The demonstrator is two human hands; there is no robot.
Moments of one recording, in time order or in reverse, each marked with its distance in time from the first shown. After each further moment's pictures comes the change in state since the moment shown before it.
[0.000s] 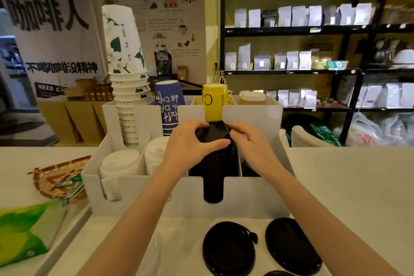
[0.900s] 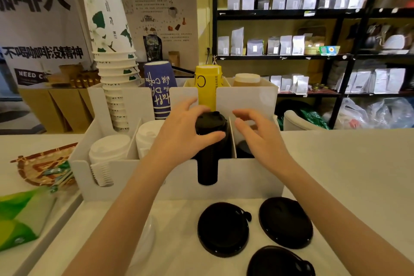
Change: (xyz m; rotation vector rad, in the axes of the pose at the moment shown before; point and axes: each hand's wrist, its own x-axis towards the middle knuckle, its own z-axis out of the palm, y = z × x) left_hand -0.016 0.008 -0.011 0.181 -0.110 0.159; right_hand -0.028 0.004 -0.012 -0.128 0.118 -0.091
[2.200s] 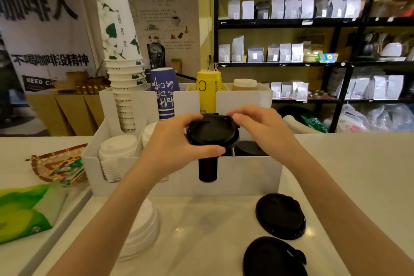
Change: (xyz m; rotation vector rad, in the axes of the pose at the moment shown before) left_hand -0.042 0.023 -0.033 -0.219 -0.006 -0.058; right_hand -0.010 -0.045 -0.028 0.033 -0.135 0.009
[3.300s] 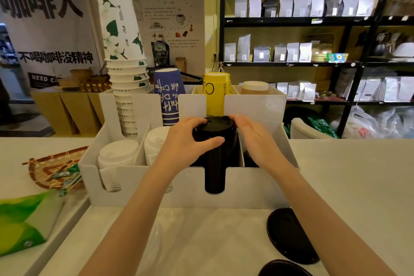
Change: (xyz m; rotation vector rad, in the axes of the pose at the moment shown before) left_hand 0.045 -0.047 0.033 -0.021 0.061 -0.059; right_hand 0.033 0.041 0.039 0.145 0.009 0.117
